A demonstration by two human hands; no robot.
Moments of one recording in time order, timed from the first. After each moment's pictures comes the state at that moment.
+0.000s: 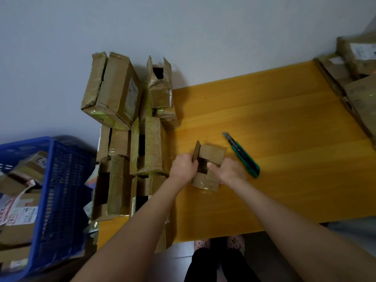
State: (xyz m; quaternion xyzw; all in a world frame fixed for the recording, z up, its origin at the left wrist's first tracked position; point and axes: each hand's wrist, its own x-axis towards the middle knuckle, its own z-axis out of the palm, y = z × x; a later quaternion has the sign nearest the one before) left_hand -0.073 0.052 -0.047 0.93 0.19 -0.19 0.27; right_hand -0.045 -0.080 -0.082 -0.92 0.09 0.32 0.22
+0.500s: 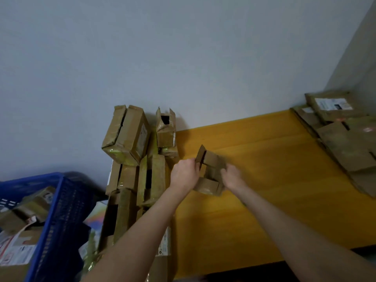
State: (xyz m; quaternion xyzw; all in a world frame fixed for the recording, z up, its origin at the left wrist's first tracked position) left_hand -0.052 0.044 0.049 0.97 0.10 0.00 0.21; right_hand -0.014 -0.099 0.009 -0.87 0.05 0.23 0.44
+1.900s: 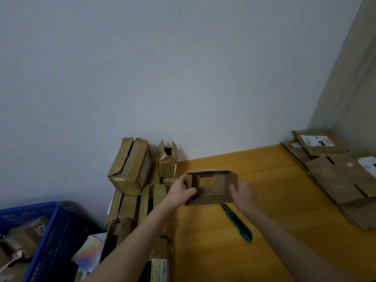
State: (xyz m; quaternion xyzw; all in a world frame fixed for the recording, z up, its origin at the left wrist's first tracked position) left_hand -0.049 0.072 0.082 0.83 0.13 -0.09 0.54; right_hand -0.016 -0.126 0.059 -0.89 -0.02 0.04 0.45
